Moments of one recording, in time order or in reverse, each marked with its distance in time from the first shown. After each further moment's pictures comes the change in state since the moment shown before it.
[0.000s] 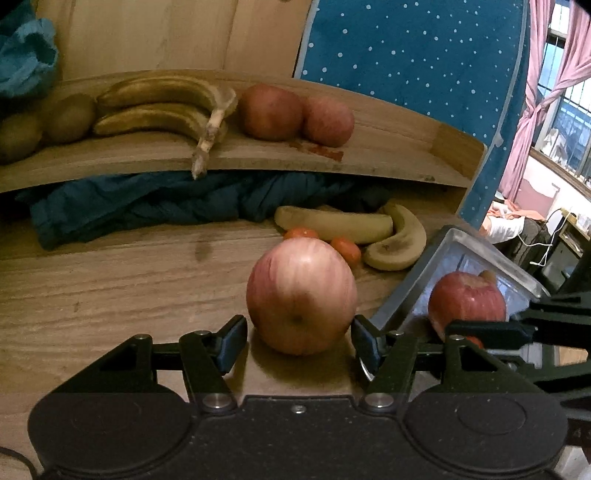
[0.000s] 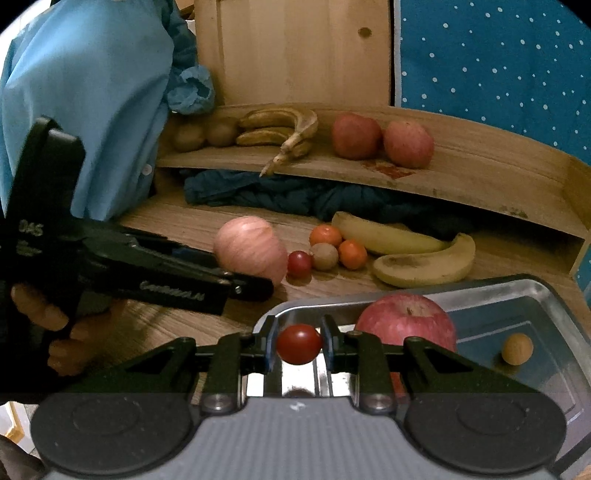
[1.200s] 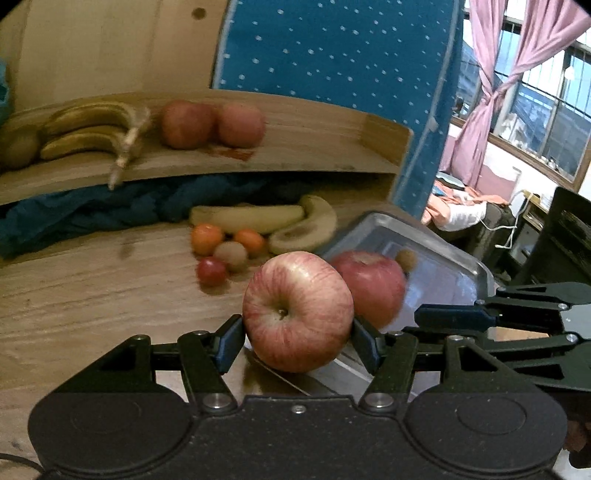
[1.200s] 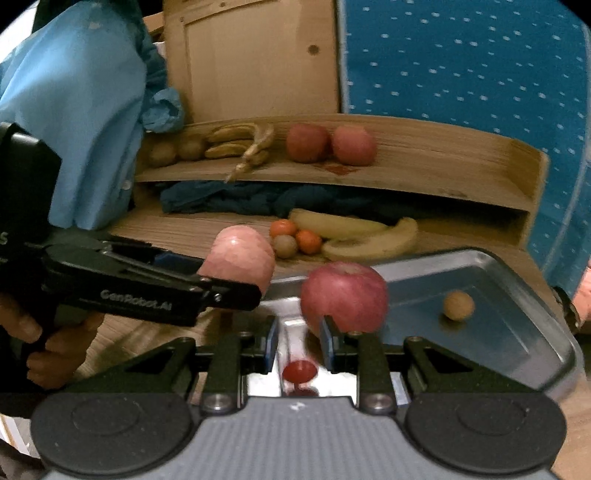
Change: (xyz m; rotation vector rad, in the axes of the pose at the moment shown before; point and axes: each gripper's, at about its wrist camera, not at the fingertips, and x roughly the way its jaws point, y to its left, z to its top) left arm -0.024 -0.065 -0.021 0.084 -0.012 -0.107; right arm -0.050 -0.020 -0.033 0.095 -0.051 -0.101
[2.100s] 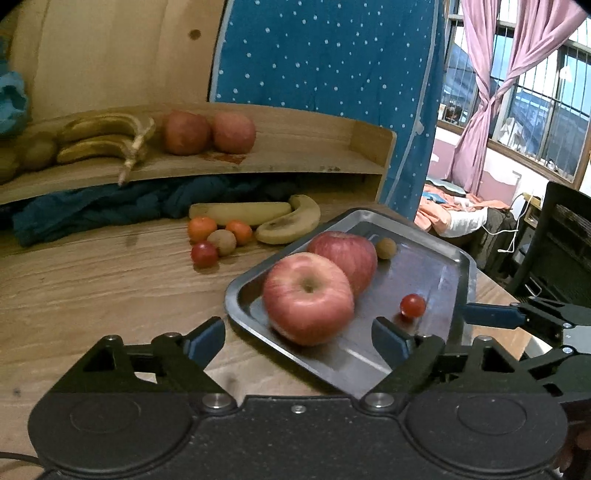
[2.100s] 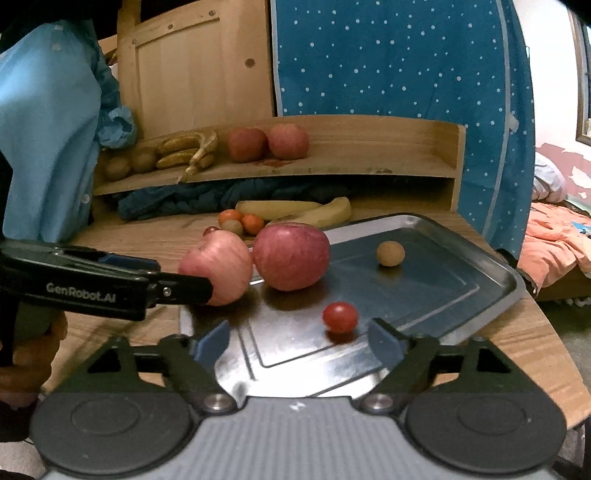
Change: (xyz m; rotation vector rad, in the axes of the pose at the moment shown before) left arm -0.036 -0.021 -0.032 0.017 -0.065 0.033; right arm -0.036 0.004 -0.047 0.098 -0.076 -0.146
